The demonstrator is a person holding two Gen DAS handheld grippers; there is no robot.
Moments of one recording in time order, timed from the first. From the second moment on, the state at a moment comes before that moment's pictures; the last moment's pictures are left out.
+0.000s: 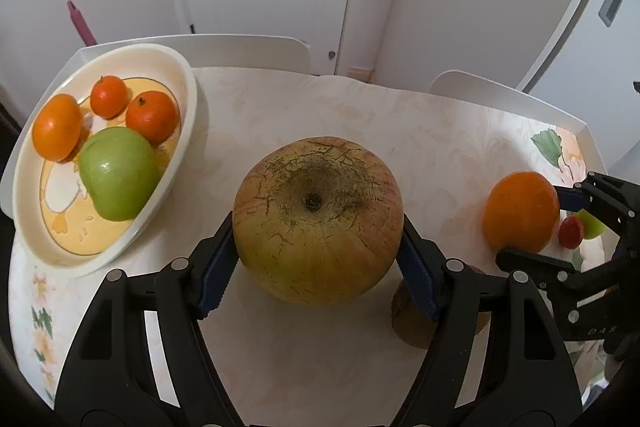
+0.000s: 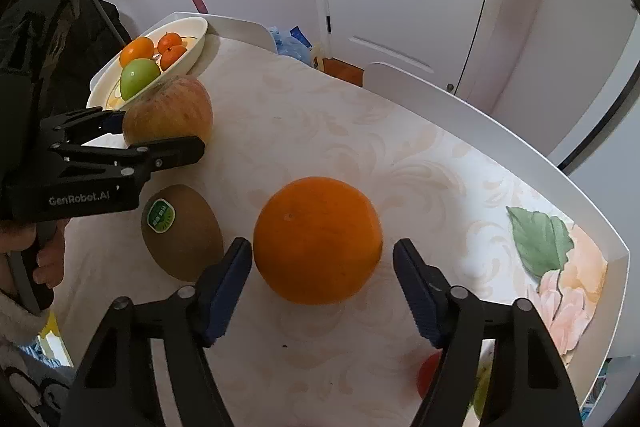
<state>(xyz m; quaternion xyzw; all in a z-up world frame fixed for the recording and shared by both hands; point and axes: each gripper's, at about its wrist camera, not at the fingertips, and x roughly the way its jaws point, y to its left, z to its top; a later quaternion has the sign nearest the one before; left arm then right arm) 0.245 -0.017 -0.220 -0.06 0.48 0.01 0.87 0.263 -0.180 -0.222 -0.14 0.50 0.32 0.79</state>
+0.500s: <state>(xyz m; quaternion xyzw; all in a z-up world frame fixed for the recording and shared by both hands) 0.228 -0.011 -0.198 -0.05 0.47 0.01 0.88 0.263 -0.178 -0.218 -0.13 0.50 0.31 0.80</state>
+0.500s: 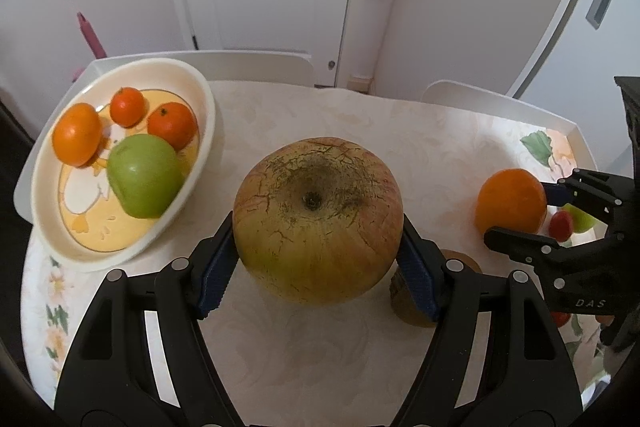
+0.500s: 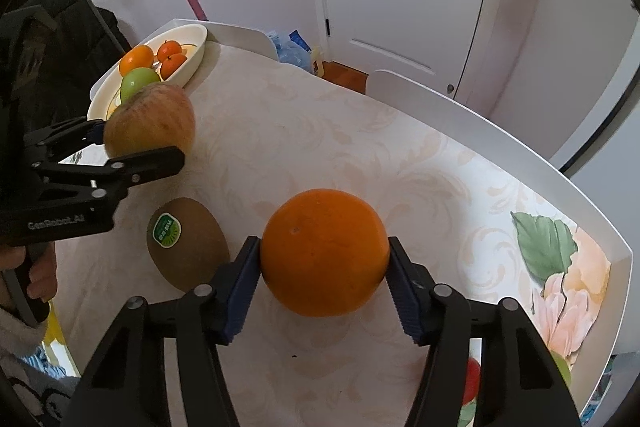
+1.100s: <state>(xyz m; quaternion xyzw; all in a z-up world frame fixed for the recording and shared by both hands) 0.174 0.027 -0.121 -0.06 0.42 0.03 0.91 0.235 -0.160 -0.148 -0.10 0.47 0.32 0.82</state>
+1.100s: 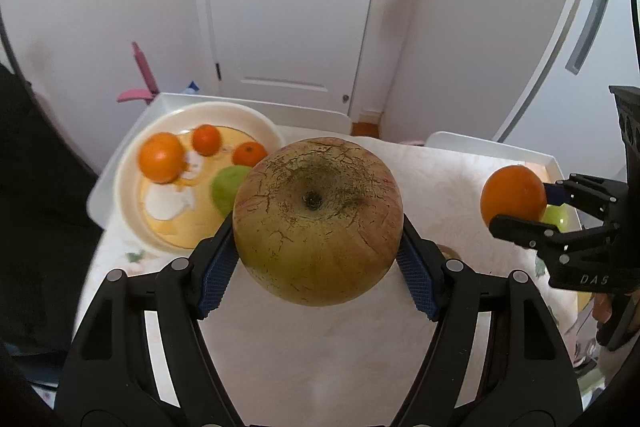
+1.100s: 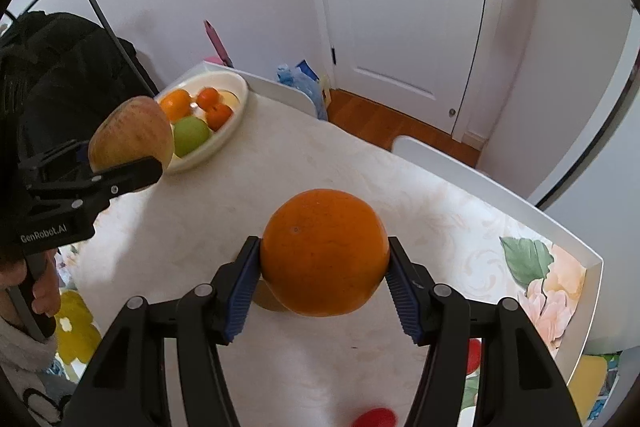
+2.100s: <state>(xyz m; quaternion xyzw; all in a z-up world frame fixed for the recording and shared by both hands) 0.199 0.172 -0.156 0.04 0.45 -0.03 0.89 0.213 0.002 -0.122 -0.05 0.48 0.26 0.84</state>
